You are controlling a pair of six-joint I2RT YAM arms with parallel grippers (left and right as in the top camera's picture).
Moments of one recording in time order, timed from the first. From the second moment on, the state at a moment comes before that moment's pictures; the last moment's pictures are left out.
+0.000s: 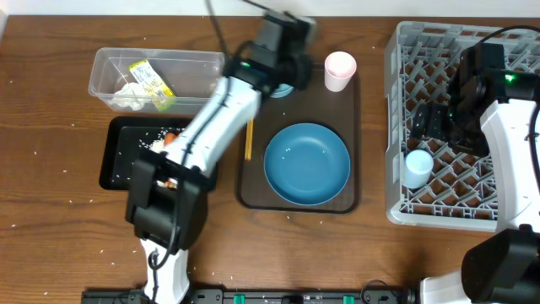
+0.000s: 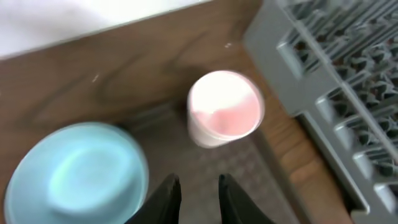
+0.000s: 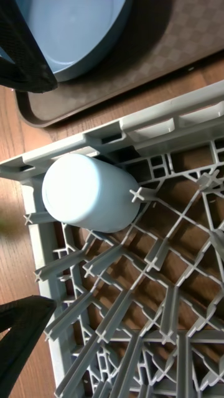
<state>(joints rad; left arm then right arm) -0.49 2.04 1.73 -0.39 0.18 -0.11 -0.10 1.66 1.53 -1.32 0.03 0.22</state>
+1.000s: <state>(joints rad) -0.59 2.30 1.73 -0.07 0.08 -0.30 -0.09 1.66 1.53 -1.32 0.02 0.22</state>
